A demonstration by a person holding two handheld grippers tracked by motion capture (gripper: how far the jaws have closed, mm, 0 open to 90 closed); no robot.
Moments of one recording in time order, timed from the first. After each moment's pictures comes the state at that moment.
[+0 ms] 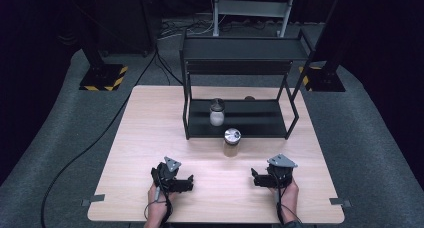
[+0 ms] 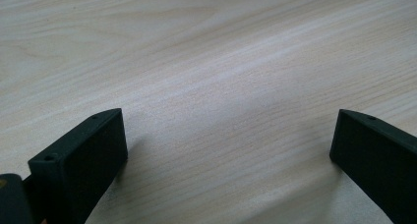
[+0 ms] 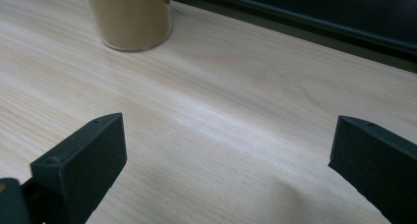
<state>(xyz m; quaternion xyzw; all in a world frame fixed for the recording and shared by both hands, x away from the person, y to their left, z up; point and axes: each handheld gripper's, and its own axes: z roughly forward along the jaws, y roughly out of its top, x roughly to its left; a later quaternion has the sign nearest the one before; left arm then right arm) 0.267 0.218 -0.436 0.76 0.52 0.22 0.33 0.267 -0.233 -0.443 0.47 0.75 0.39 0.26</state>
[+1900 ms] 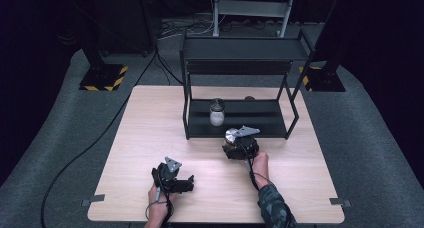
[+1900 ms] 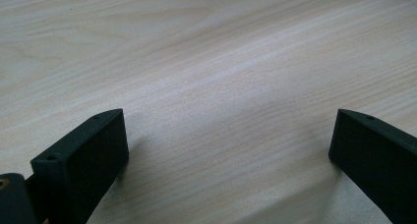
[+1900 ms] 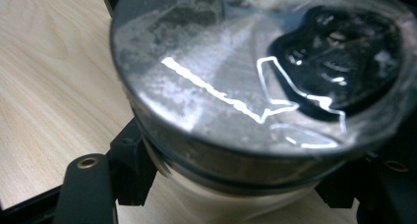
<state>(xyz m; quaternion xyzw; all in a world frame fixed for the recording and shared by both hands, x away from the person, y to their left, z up) 0.266 0.217 -0.437 0.76 0.51 0.22 0.33 0.375 -0.164 -0.409 0.38 0.82 0.38 0.20</state>
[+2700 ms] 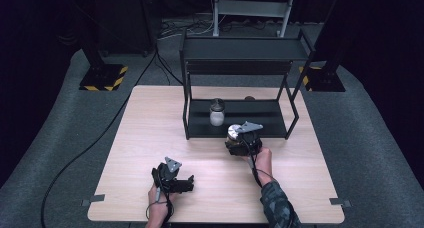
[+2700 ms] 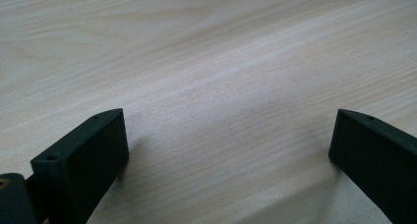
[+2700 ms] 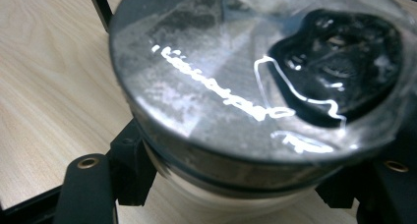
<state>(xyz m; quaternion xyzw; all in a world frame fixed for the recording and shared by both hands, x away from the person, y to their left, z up) 0.266 0.217 -0.437 0.76 0.51 0.22 0.33 0.376 -0.168 -0.391 0.38 0.82 0.38 0.21</state>
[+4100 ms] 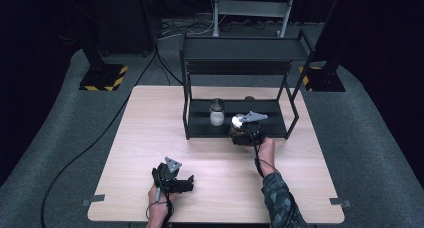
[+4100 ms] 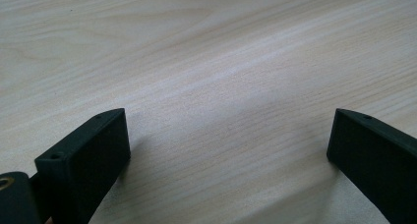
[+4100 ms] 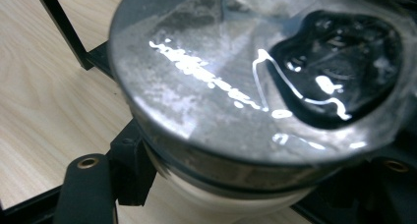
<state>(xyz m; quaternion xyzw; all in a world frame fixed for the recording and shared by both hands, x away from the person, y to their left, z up) 0.265 0.217 -0.437 0.76 0.51 0.22 0.33 0.392 -0.175 -0.373 0.39 0.80 0.39 0.23</state>
